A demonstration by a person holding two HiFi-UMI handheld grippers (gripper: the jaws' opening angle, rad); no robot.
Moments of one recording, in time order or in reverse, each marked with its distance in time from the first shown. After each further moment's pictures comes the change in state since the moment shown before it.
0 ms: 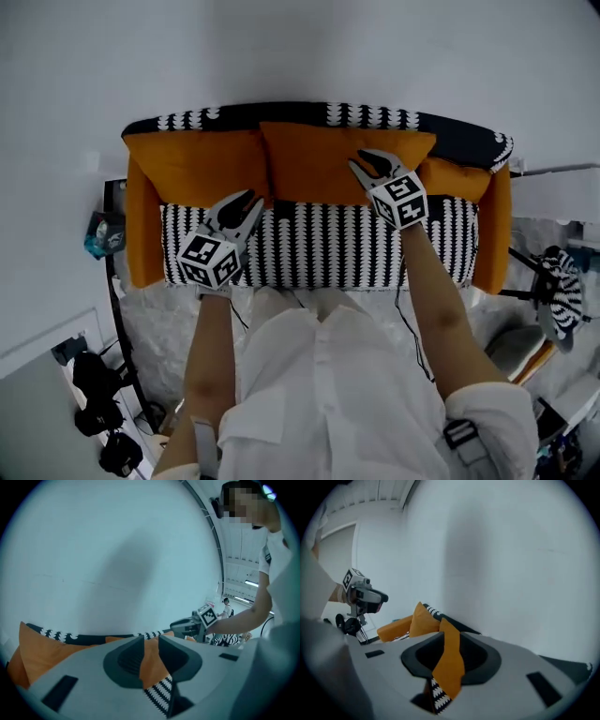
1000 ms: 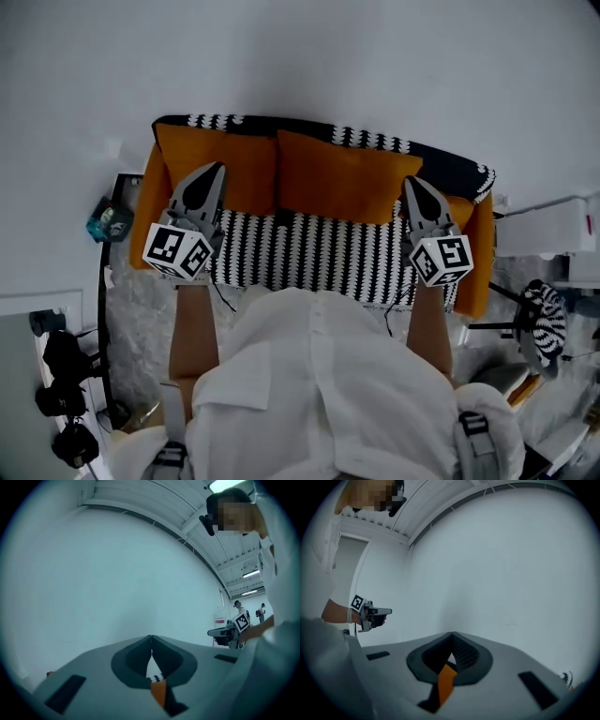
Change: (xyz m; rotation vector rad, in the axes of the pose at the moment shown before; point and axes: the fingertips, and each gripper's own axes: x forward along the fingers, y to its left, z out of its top) left arm -0.151 -0.053 0.142 0.209 -0.455 0.179; right arm -0.243 0.045 0.112 -0.011 -0.507 -0.190
